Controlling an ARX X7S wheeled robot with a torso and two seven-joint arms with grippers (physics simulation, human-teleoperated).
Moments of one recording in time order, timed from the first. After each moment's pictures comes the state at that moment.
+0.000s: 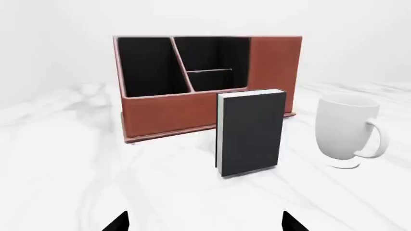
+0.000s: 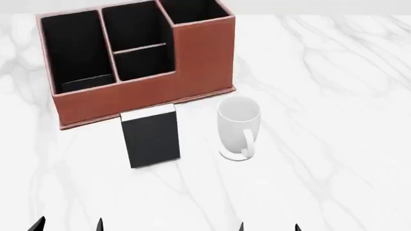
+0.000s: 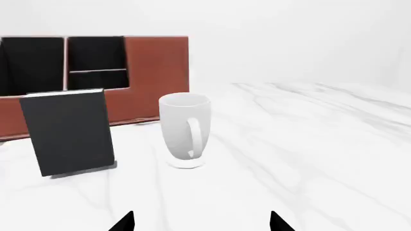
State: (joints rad) left arm 0.00 0.00 0.00 0.00 0.00 0.00 0.00; right arm 0.00 0.00 0.00 0.00 0.00 0.00 0.00
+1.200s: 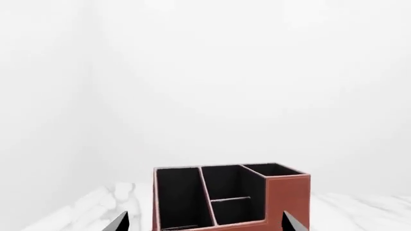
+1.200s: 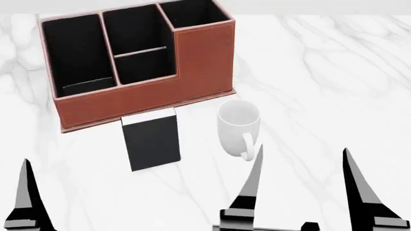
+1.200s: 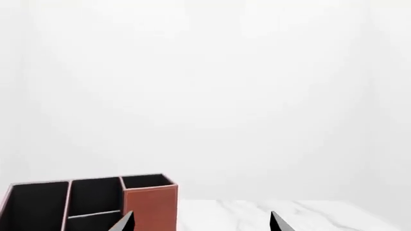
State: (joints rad) left arm 0.08 -0.11 0.05 0.86 -0.07 -0.41 -0.21; right arm 0.03 0.12 -0.08 -0.88 0.05 0.51 0.19
